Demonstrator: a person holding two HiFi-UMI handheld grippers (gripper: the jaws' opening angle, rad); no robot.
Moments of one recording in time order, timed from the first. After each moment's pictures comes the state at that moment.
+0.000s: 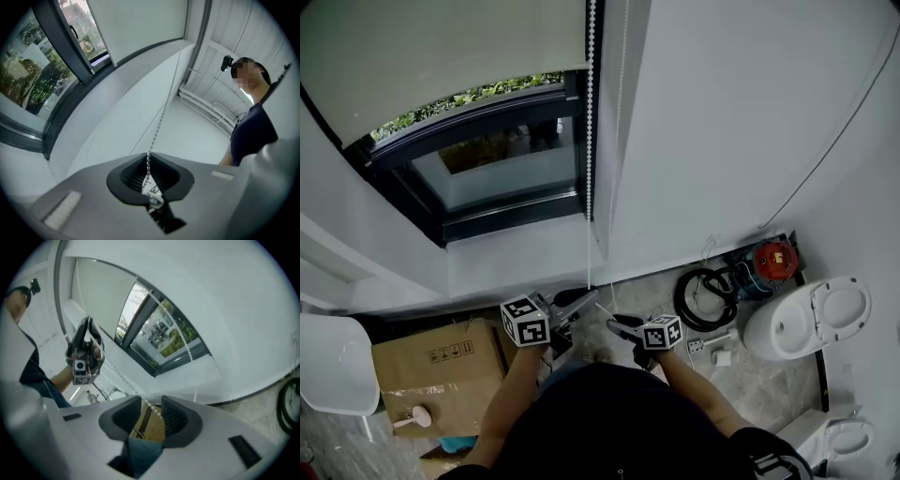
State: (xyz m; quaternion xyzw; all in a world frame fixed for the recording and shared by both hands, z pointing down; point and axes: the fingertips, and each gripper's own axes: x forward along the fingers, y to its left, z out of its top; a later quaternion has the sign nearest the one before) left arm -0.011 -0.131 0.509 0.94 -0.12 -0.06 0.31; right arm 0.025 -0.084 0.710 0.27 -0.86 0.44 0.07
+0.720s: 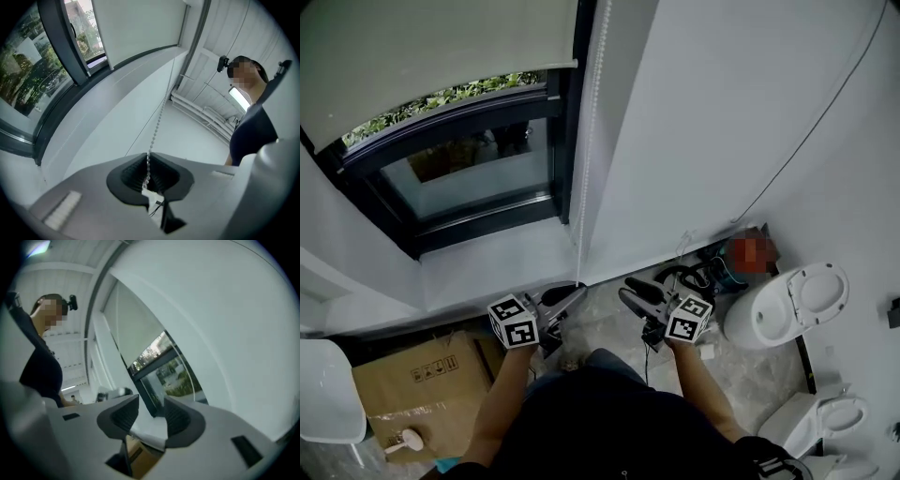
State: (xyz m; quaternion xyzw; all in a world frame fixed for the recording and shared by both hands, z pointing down) left arm -0.025 -0.139 0.511 0.95 -0.08 -0.10 0.29; right arm 0.066 -0.129 0.529 0.33 -0.91 0.23 -0.06
